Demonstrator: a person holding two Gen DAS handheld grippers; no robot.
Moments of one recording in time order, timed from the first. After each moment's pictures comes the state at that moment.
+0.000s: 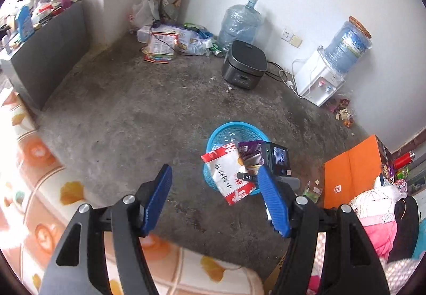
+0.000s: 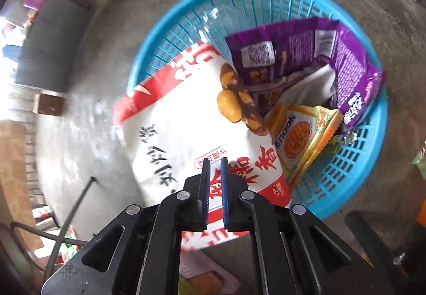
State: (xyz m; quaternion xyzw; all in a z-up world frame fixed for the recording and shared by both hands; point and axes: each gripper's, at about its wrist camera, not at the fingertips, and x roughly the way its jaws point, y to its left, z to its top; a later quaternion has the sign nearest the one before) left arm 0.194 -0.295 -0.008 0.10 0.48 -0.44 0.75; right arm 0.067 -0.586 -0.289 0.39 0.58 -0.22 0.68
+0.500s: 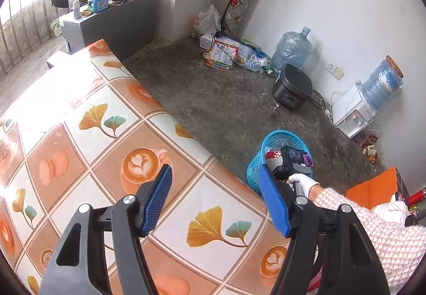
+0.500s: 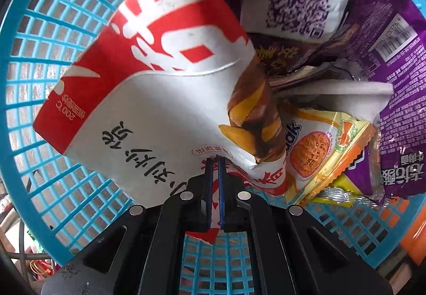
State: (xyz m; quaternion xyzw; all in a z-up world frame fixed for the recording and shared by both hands) left arm 0.197 -0.151 -0.009 0.05 0.48 -0.34 0.81; right arm 0.101 -0.602 -0.394 0.31 0.71 -0.25 0.58
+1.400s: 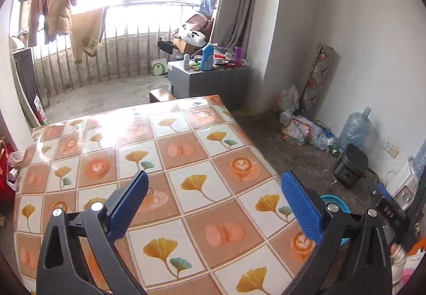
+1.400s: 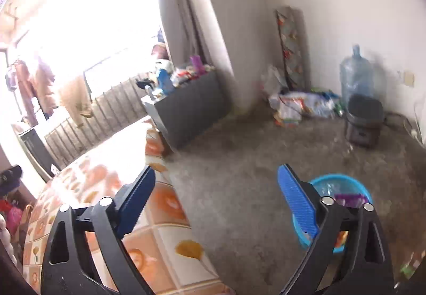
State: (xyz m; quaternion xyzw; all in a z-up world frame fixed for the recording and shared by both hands) left arm 0.052 -0.034 0.053 -0.02 0.31 -0.09 0.95; right arm -0.009 -0.398 0.009 0.17 0.23 -0.05 0.96
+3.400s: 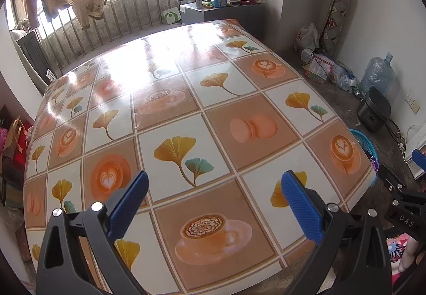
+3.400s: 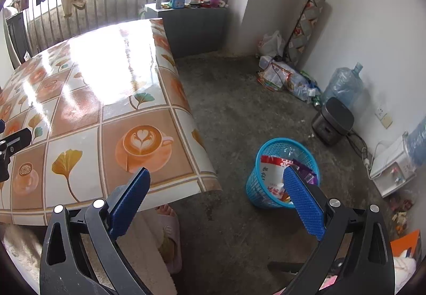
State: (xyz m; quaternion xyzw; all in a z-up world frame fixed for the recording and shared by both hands) left arm 0.013 -0.041 -0.030 0.04 0.45 -0.05 0.89; right arm -0.057 -0.302 -0.013 -0.04 0.43 -0.10 0.90
